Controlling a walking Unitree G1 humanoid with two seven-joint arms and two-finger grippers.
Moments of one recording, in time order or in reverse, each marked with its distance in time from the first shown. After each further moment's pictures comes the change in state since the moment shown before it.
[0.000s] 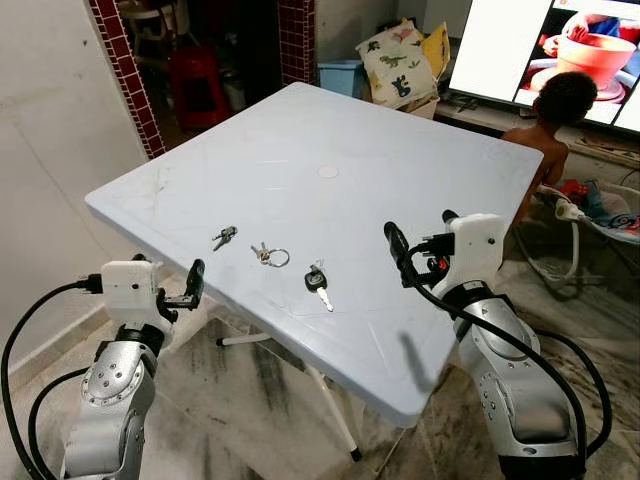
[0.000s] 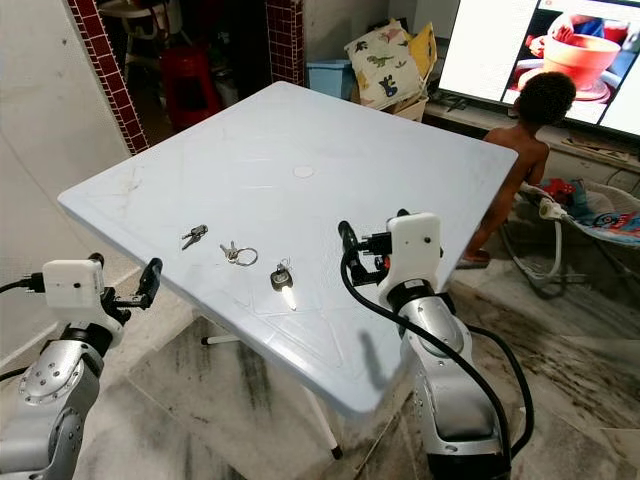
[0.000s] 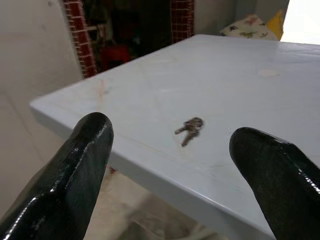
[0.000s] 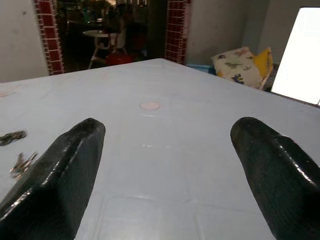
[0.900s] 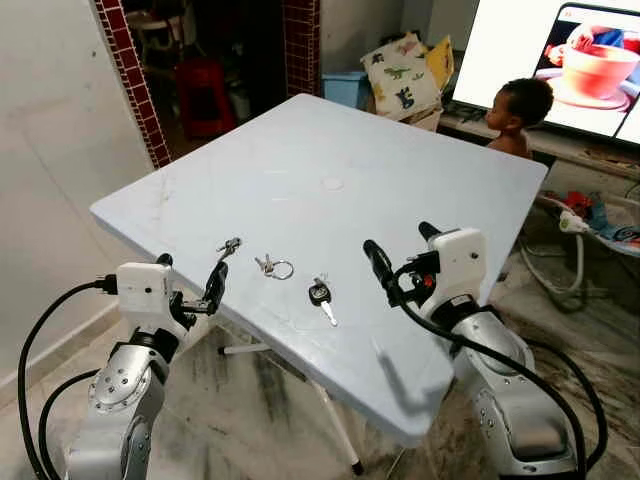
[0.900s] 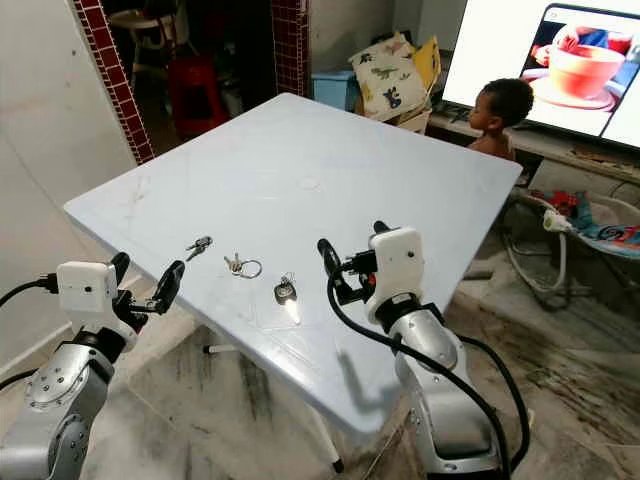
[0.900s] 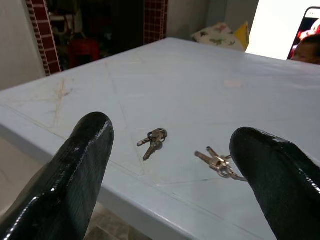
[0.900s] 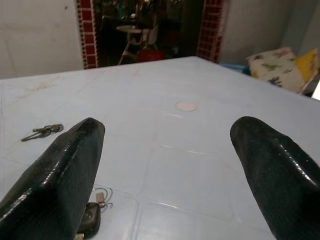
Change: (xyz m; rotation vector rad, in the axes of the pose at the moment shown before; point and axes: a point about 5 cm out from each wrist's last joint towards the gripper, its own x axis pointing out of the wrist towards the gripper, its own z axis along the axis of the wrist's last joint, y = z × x) left arm -0.006 -0.021 0.006 -0.111 -0.005 -0.157; right arm -0.009 0.018 -0.008 -0.004 0.009 0.120
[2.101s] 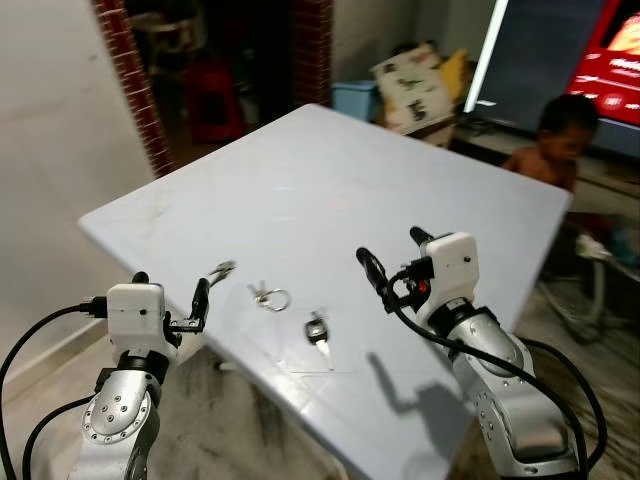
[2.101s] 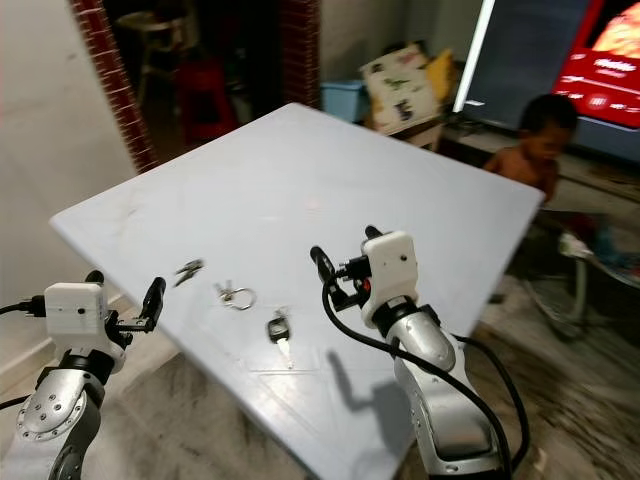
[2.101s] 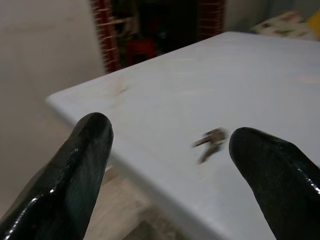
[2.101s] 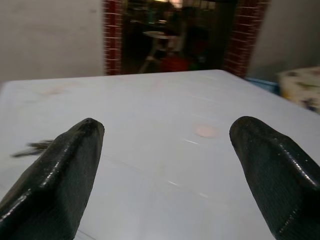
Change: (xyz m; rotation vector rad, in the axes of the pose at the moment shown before) left arm -0.025 0.002 -0.006 0.112 0.034 0.156; right arm 0.001 0.001 0.003 -0.011 -0.005 0.044
